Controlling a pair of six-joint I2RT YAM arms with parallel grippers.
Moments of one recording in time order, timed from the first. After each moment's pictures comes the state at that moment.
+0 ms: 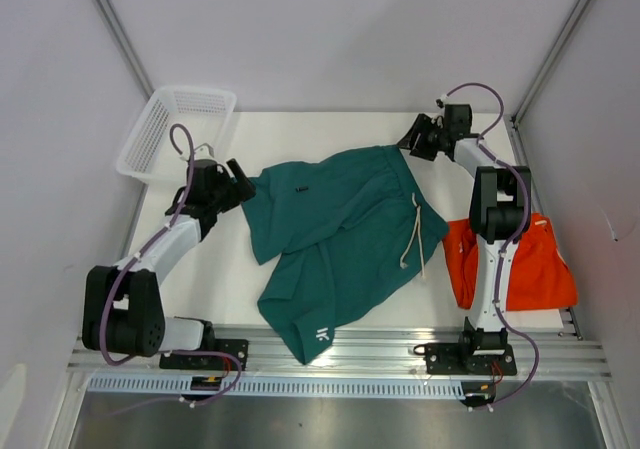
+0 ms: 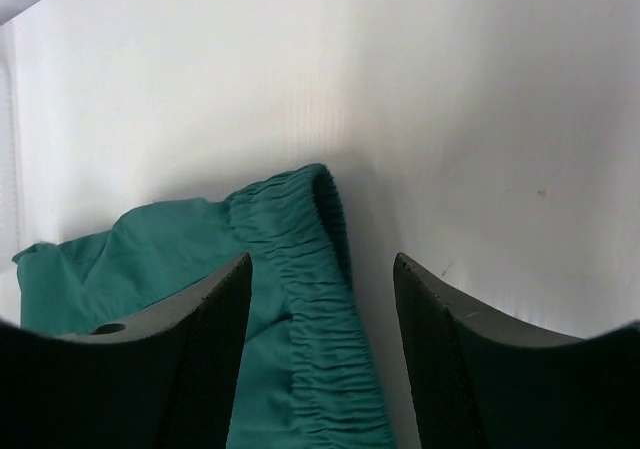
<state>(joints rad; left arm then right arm) -0.11 1.31 0.79 -0.09 -0.04 -0.55 0.04 2.28 1.78 -0.19 -0.43 0.45</state>
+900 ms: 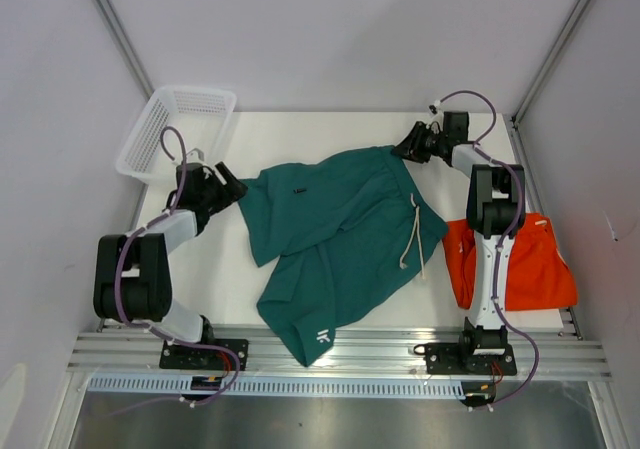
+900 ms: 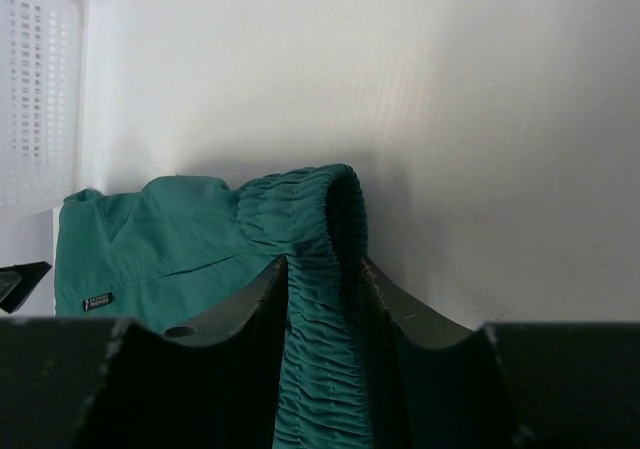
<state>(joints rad) 0.03 1.51 0.74 0.17 0.16 -0.55 0.02 2.39 1.80 -0.06 -0.69 0.45</state>
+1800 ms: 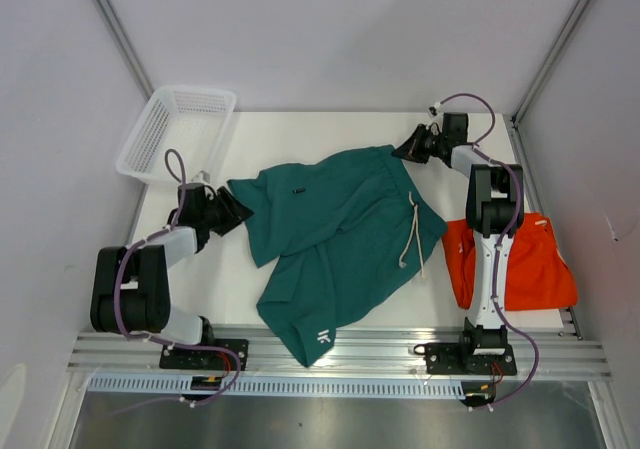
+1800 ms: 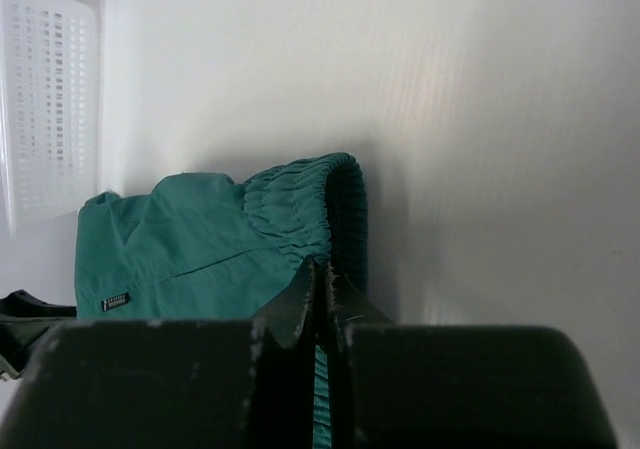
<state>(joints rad) 0.05 1.44 0.58 0.15 0.32 -0.62 0.01 2.42 1.80 -0.05 -0.72 0.51</state>
